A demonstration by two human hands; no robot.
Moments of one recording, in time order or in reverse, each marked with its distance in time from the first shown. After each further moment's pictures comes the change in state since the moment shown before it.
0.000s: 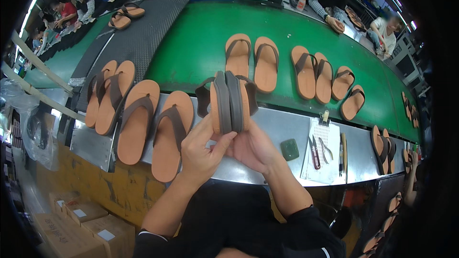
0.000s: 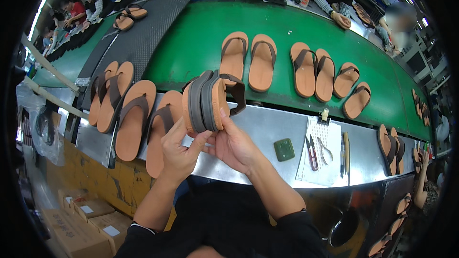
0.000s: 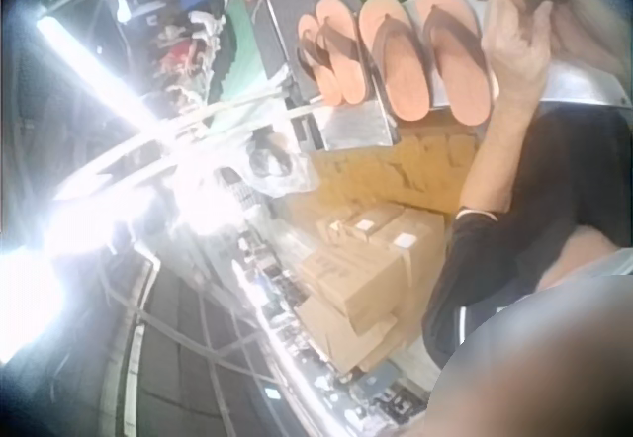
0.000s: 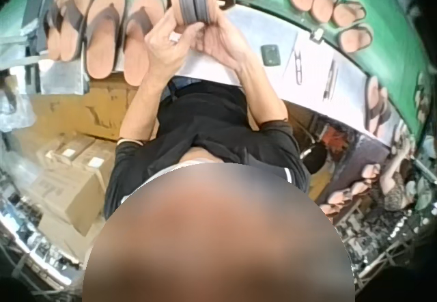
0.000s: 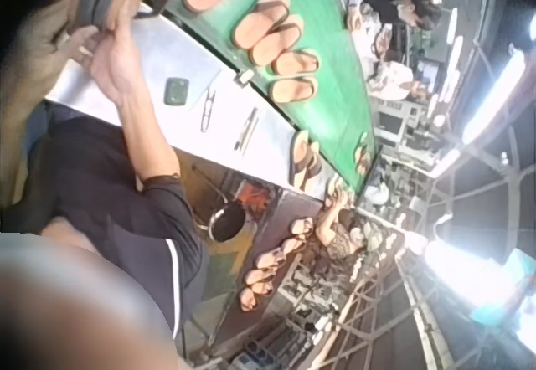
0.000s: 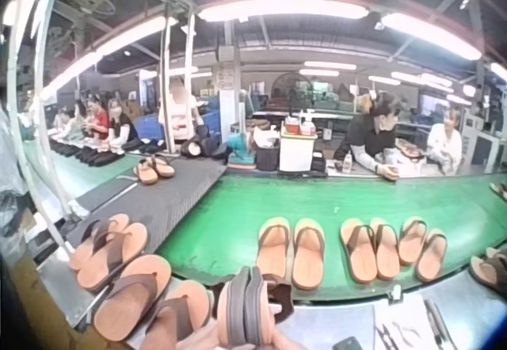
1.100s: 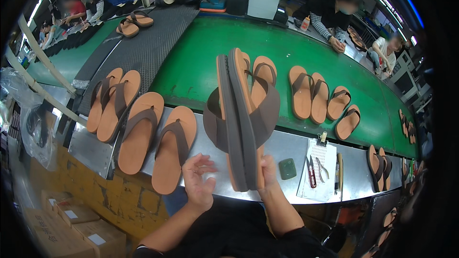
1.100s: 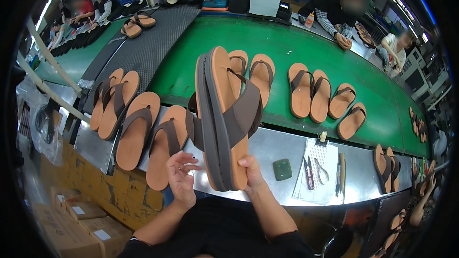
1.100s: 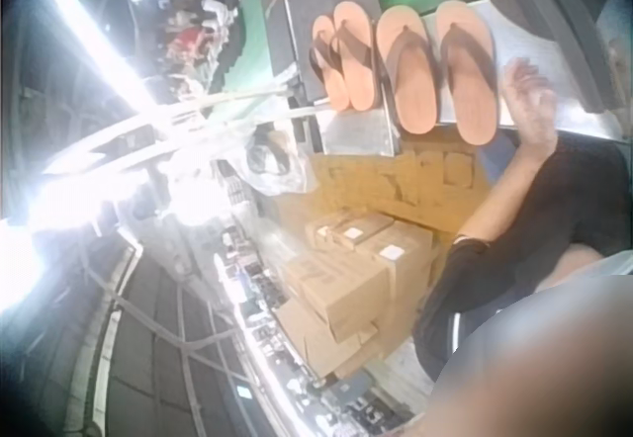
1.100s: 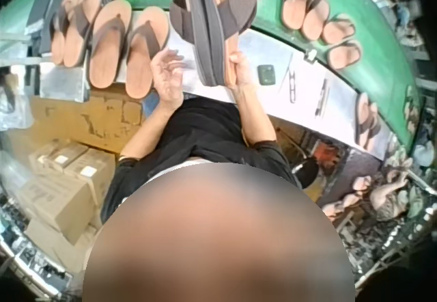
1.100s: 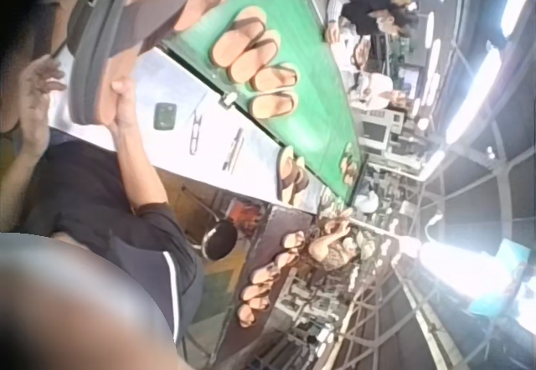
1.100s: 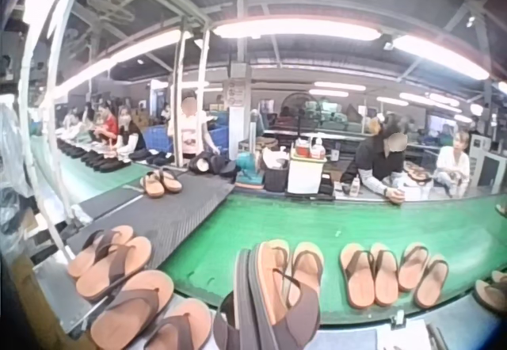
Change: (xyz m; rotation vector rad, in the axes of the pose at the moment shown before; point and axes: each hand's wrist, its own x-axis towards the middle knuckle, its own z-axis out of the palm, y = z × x) left_hand -0.077 -0.044 0.019 -0.534 0.236 -0.054; right_hand -0.023 0.027 -0.066 0.190 -0.025 -0.121
